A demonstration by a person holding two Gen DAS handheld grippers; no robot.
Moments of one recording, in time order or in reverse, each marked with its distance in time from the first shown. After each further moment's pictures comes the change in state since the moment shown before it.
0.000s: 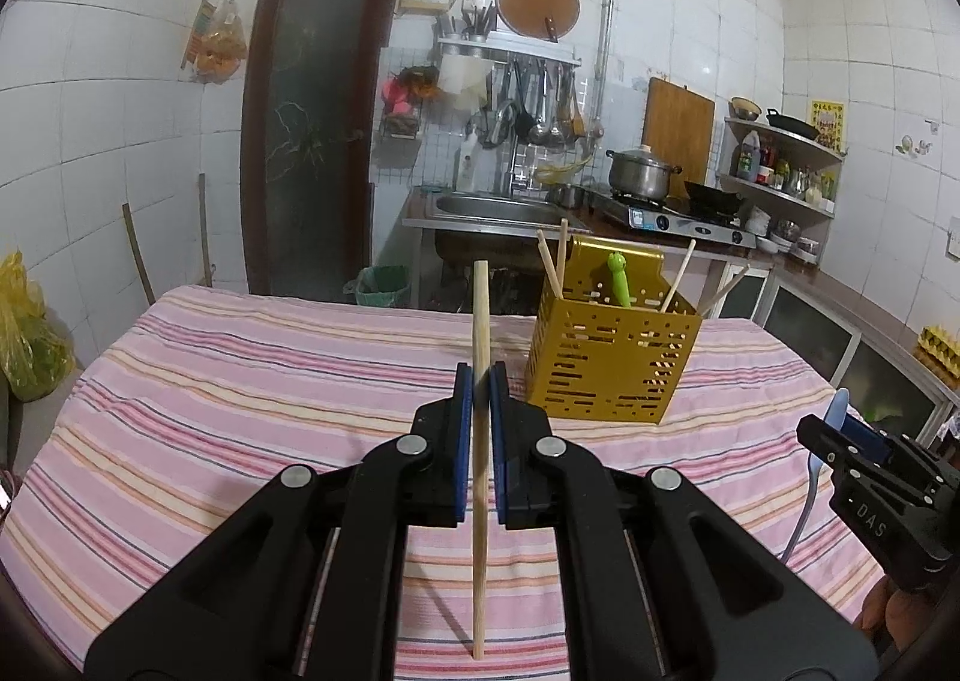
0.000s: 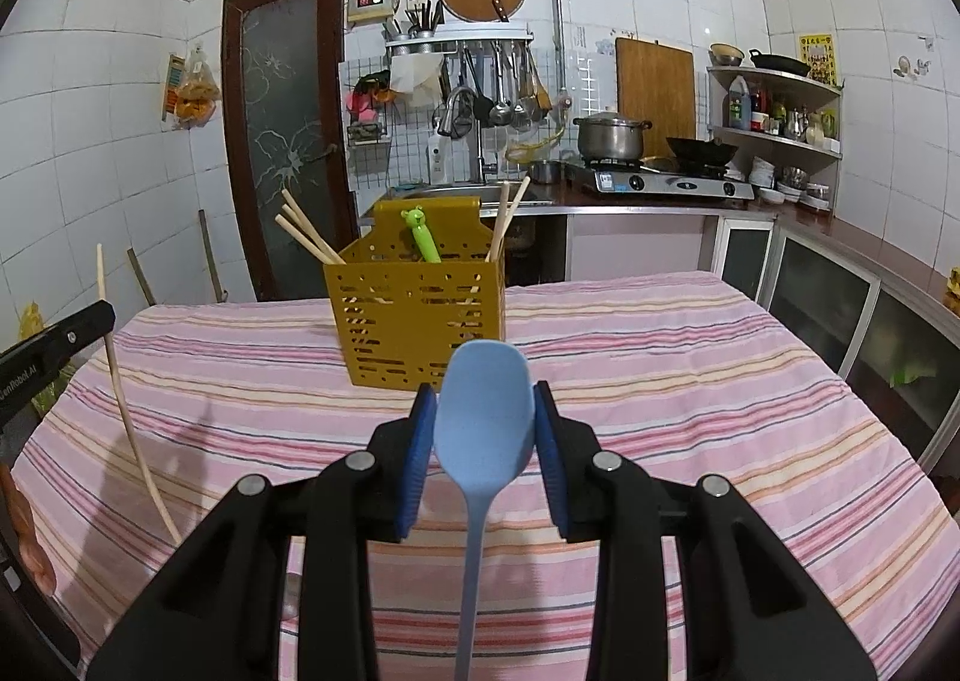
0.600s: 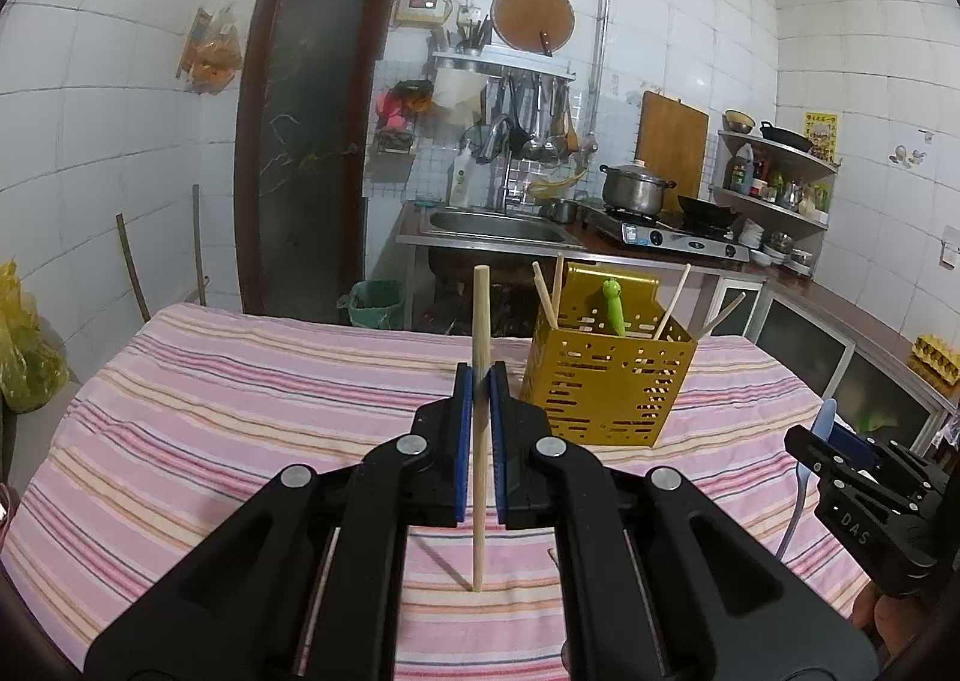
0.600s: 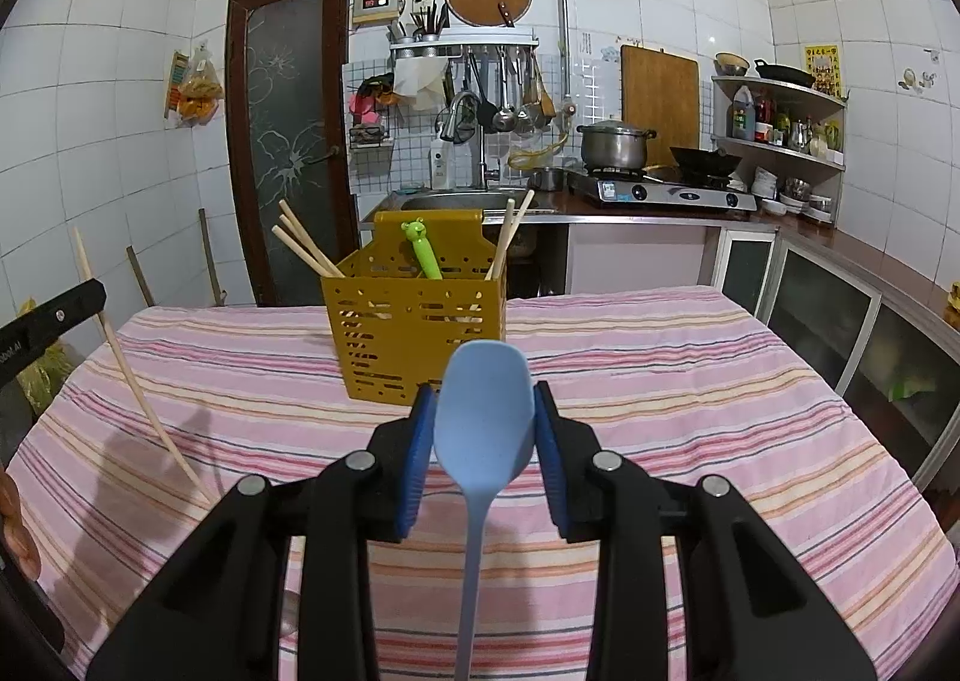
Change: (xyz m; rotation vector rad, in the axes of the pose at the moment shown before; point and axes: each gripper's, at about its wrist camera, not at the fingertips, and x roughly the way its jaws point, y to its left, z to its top) left arm 0.002 -0.001 0.016 0.002 -0.030 -0.021; right arm 0.006 0.004 0.011 -0.019 -0.010 -0.004
